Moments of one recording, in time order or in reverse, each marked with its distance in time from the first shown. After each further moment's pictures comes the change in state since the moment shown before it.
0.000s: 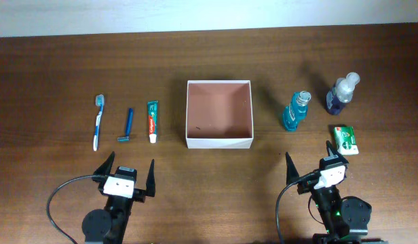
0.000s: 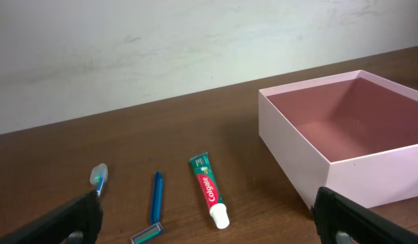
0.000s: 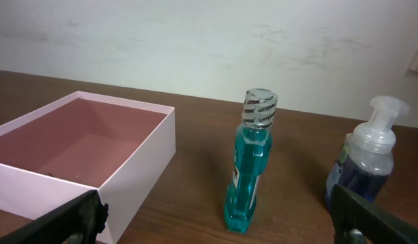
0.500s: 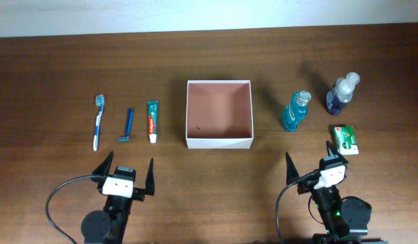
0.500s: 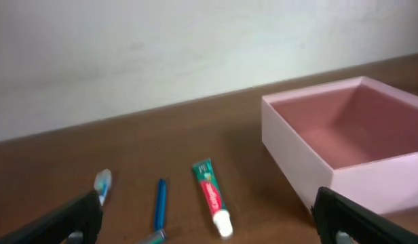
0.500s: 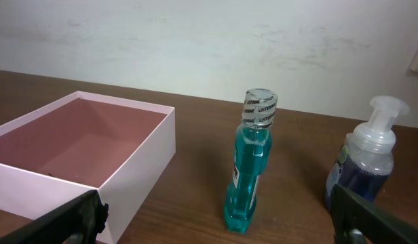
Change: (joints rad) left arm 0.000 0.000 -0.001 0.052 -0.010 0.000; right arm 0.000 0.000 0.000 0.000 0.000 0.000
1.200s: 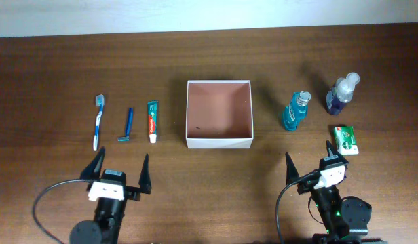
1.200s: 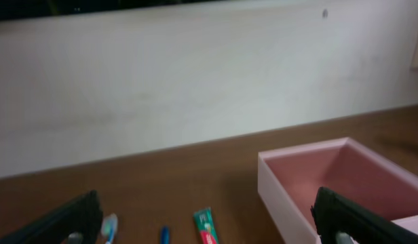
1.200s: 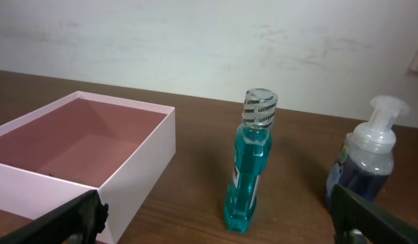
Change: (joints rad) left arm 0.000 0.021 0.182 -0.059 0.005 -0.061; right arm 0.000 0.000 0.000 0.000 0.000 0.000
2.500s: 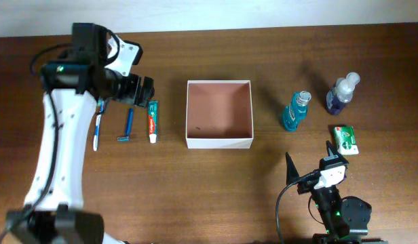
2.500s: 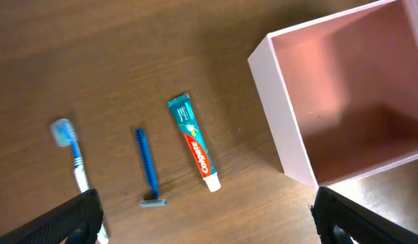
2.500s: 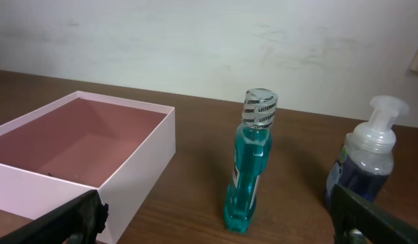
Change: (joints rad) left arm 0.000 1.682 1.553 -1.044 0.060 0.143; right arm 0.000 0.000 0.000 0.000 0.000 0.000
